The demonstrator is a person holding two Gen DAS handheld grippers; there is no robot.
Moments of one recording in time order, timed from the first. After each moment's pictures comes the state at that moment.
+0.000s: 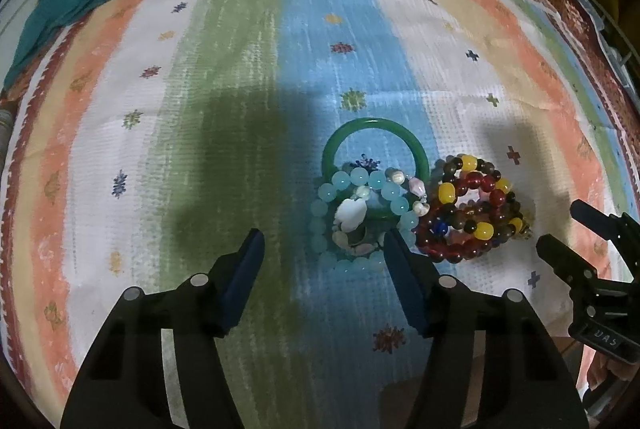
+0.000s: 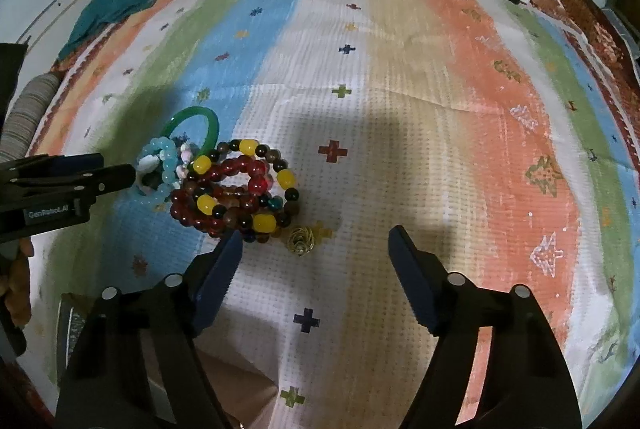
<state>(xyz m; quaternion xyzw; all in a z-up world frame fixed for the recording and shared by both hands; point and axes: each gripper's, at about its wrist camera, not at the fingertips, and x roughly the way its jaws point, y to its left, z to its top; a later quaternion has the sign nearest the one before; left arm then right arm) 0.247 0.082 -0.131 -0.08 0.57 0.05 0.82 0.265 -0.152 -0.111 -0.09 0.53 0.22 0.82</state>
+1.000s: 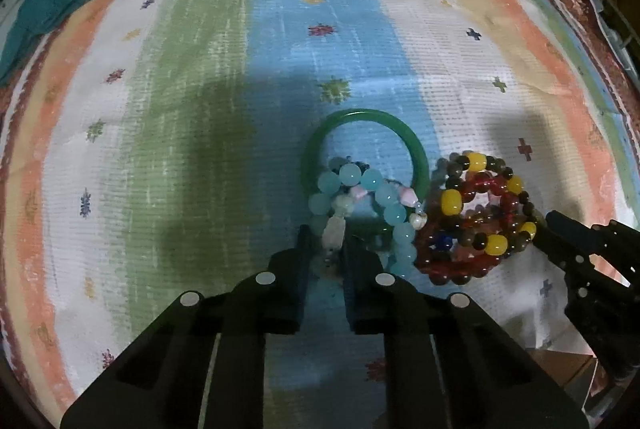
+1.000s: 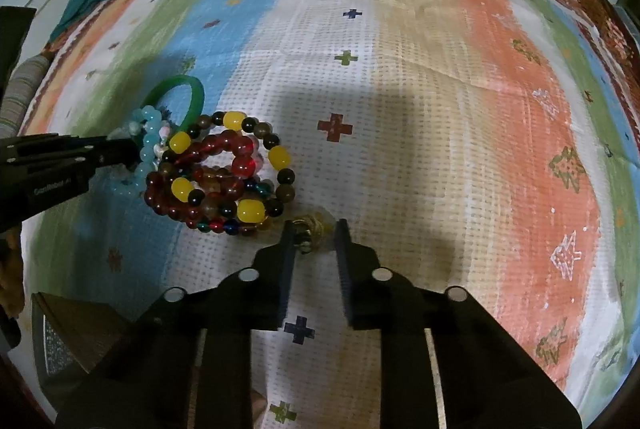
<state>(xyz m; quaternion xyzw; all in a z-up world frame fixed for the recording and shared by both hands) 0.270 0.073 -0.153 -0.06 0.59 0.04 0.81 0.275 -0.144 -0.137 -0.11 0.56 0.21 0.80</state>
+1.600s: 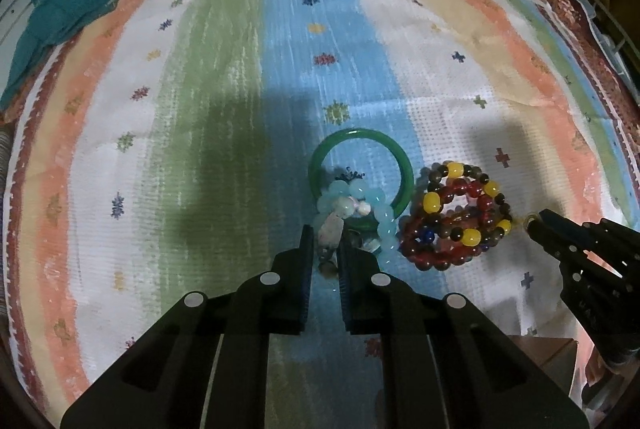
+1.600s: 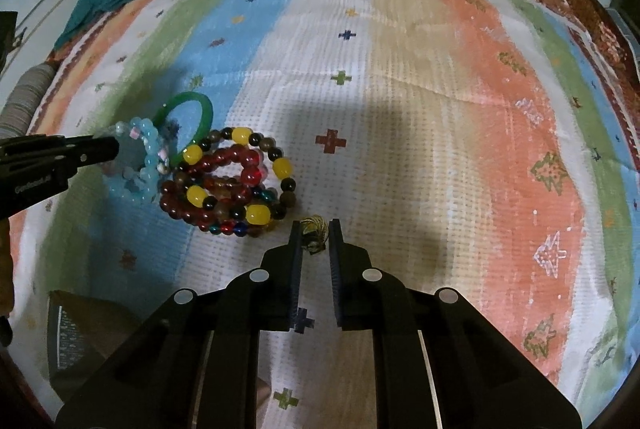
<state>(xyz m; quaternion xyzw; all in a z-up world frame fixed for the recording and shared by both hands) 0.255 0.075 -0.120 -0.06 0.57 0.04 0.82 0.266 -0.149 -0.116 -0.10 0.54 0.21 0.81</state>
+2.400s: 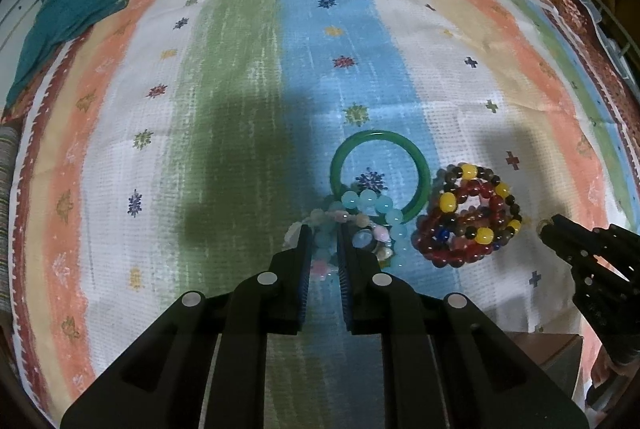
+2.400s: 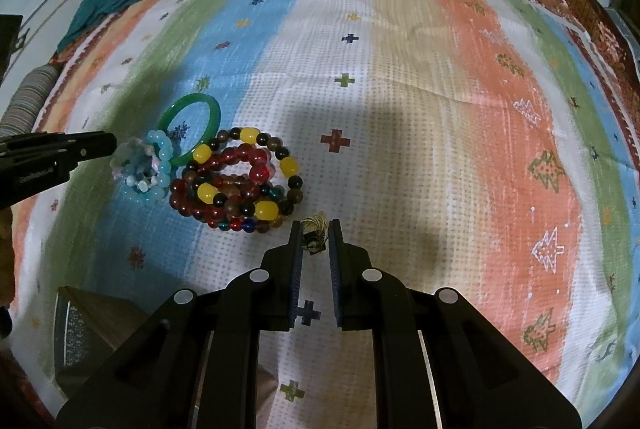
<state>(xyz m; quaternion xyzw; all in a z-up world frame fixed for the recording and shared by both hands) 0.250 0.089 -0.119 -0.06 0.57 0.05 0.82 0.264 -0.150 -0.114 -0.10 0.54 0.21 0.81</state>
